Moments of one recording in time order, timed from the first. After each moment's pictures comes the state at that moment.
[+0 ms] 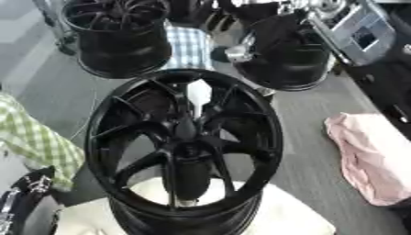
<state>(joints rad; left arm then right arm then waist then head) -0.08 0.19 0.29 -1.22 -0.12 -0.10 -0.13 -1.10 -0.38 0.50 -1.28 0.22 -0.04 0.85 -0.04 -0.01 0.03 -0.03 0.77</state>
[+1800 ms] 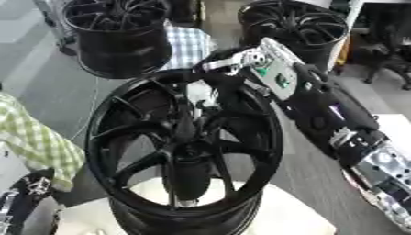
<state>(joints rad) -0.08 0.19 0.28 -1.23 -0.13 -0.10 -0.14 -1.09 -0.14 0.38 -0.83 0.67 -0.25 0.78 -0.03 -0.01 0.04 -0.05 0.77</state>
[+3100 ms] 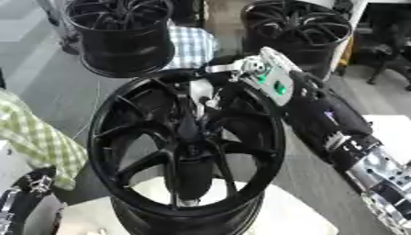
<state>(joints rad) -0.09 0.19 0.27 -1.23 -0.13 -0.09 -0.15 -1.08 -0.12 0.34 -0.78 0.72 -0.26 0.68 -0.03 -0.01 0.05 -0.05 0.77</state>
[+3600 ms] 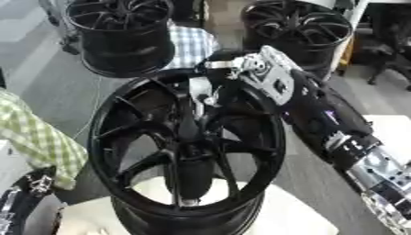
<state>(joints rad) -0.09 0.19 0.27 -1.23 -0.13 -0.09 -0.15 -1.09 -0.13 0.34 -0.83 0.68 -0.25 0.65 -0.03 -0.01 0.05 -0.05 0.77</state>
